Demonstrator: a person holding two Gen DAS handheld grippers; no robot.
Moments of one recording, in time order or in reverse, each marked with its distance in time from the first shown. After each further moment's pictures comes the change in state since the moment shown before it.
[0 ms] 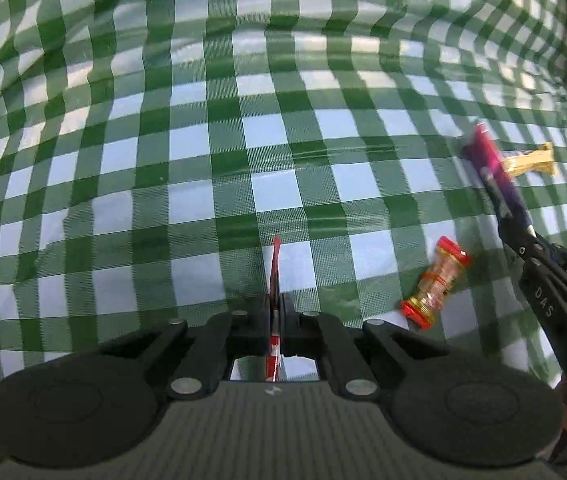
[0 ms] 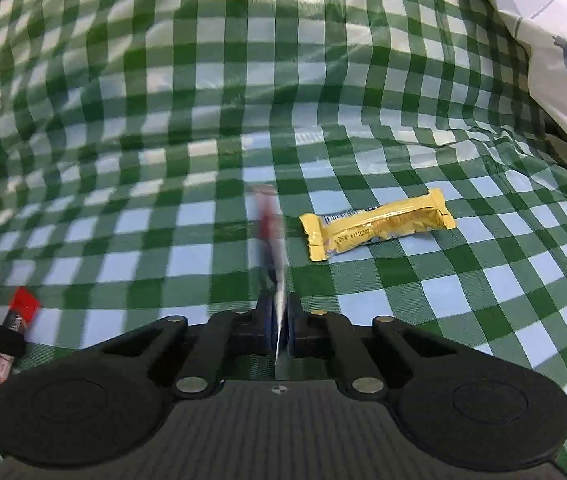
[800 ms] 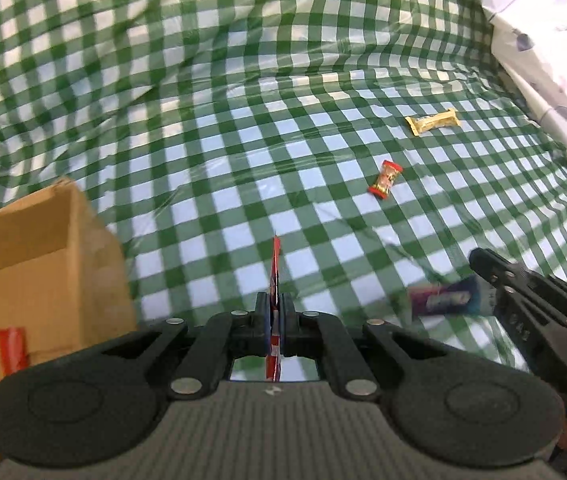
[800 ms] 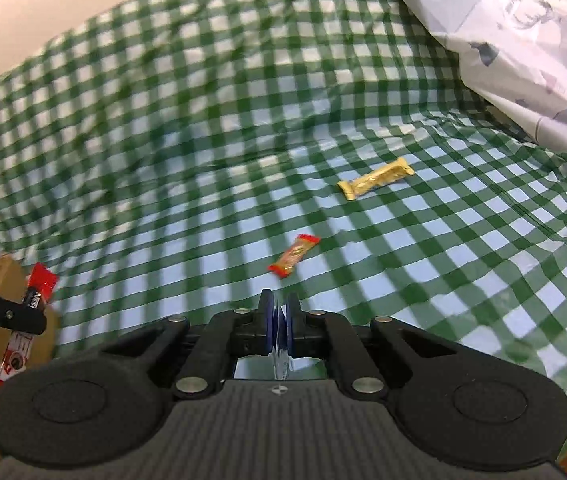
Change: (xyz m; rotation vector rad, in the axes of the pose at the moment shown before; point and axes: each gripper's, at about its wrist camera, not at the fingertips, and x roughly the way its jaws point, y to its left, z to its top) left arm -0.205 0.057 -0.148 0.137 -0.139 0.000; right arm -0.235 0.103 -0.068 0.152 -0.046 0.040
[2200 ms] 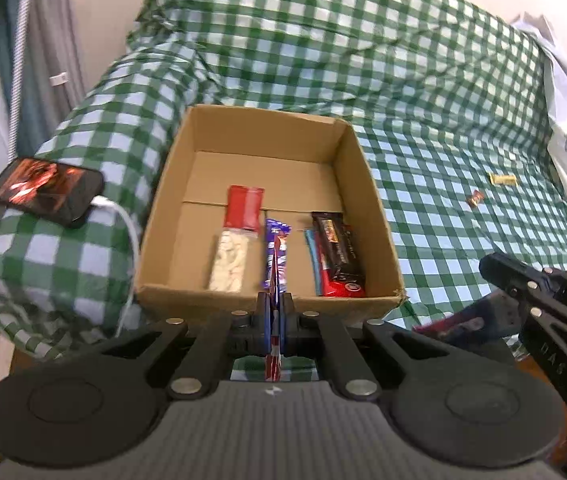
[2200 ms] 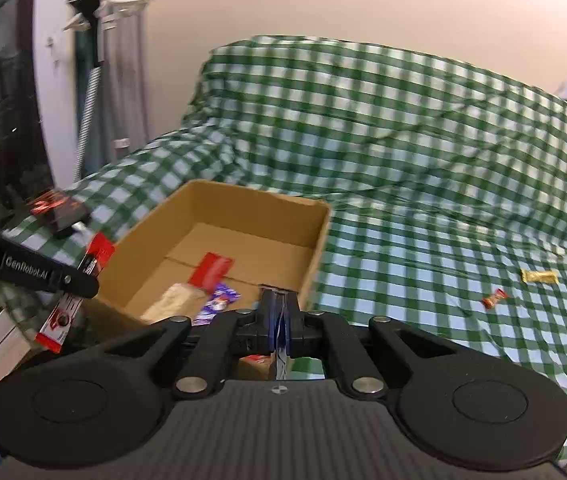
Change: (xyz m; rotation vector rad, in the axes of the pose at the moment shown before) left arm -0.227 0.221 -0.239 -0.332 -0.138 0.099; right arm -0.222 0.269 -0.075 -0.487 -0.013 0.313
